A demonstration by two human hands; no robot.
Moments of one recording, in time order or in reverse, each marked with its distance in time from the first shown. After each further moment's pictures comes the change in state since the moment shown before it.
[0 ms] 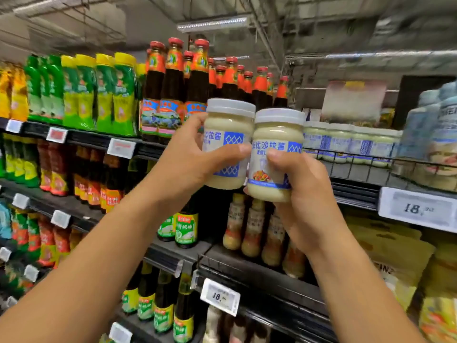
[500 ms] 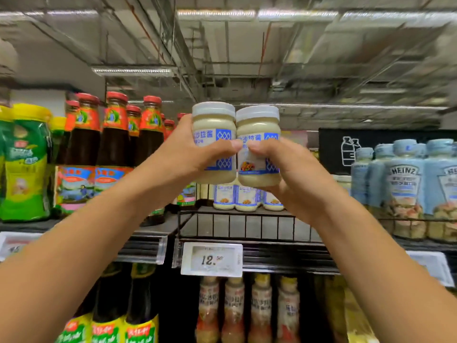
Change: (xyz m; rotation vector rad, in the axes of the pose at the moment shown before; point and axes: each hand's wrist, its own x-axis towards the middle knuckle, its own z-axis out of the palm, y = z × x) left_hand 0.159 0.009 -0.024 -0.059 -0.329 0.088; right_hand 0.123 -0.046 0.005 -0.312 0.073 -0.077
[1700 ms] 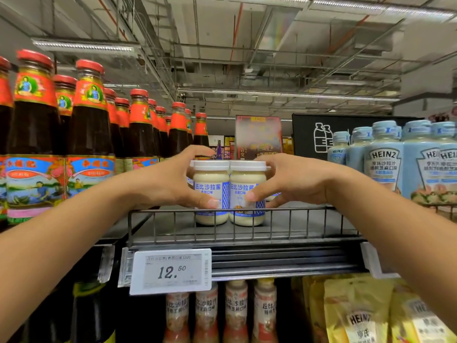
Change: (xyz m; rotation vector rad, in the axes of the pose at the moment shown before) left_hand 0.051 -0.089 0.001 0.452 -0.458 -0.167; right_hand 0.027 0.023 -0.094 -0.589 -0.215 0.508
